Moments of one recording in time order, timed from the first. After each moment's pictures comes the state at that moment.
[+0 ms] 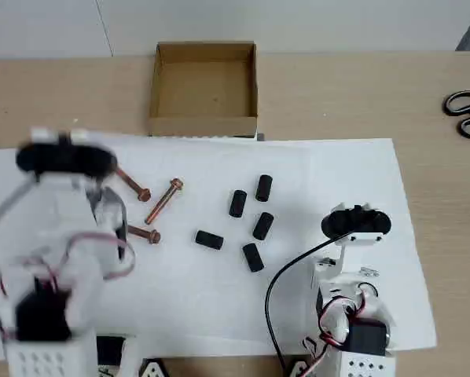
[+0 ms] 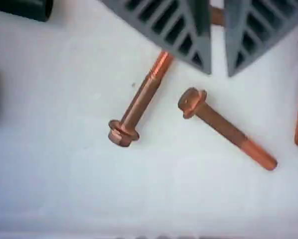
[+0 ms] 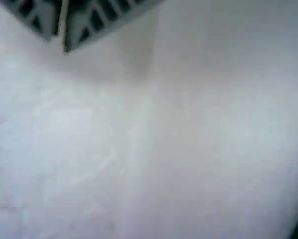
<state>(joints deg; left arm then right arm) -3.6 -59.6 32.3 79.8 2.7 3.5 -102.2 91.3 71.0 0.1</state>
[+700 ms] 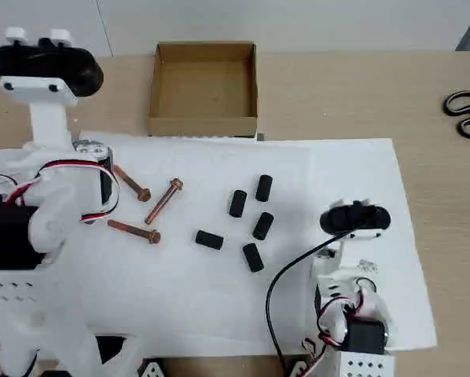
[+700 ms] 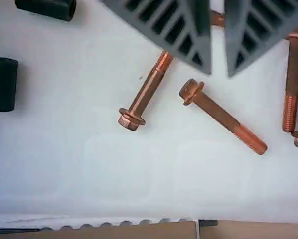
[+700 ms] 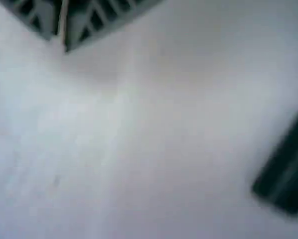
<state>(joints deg) -3.6 -29.9 -12.1 99.4 2.5 2.5 -102.2 90.7 62.8 -2.2</state>
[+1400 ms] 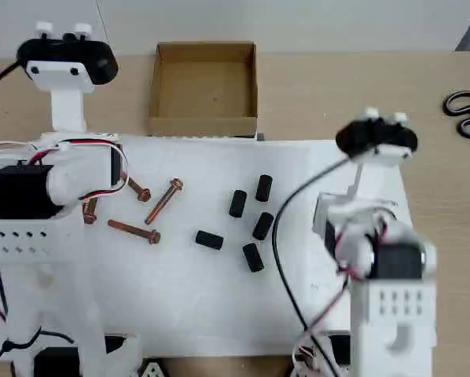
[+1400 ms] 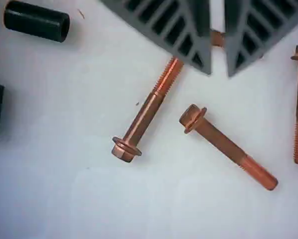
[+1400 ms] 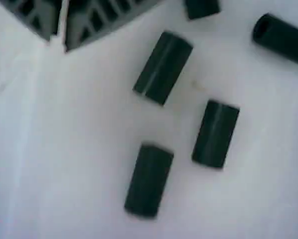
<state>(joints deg) -3.6 -21.0 -12.1 99.4 2.5 -3.8 -45.8 31.2 78.9 -12.5</state>
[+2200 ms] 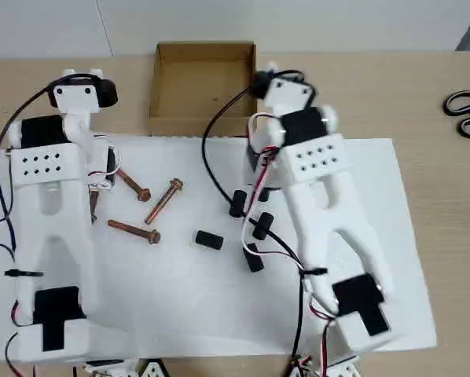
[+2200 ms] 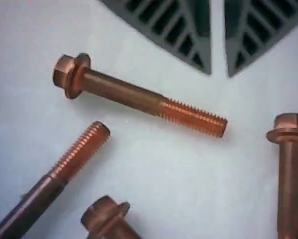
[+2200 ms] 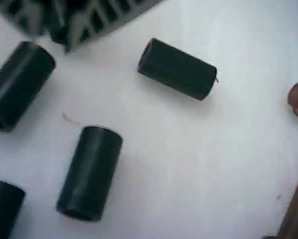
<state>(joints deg) -12.4 0.2 -4.6 97.4 -2.5 -22.2 5.5 -14.9 96.7 -23.8</state>
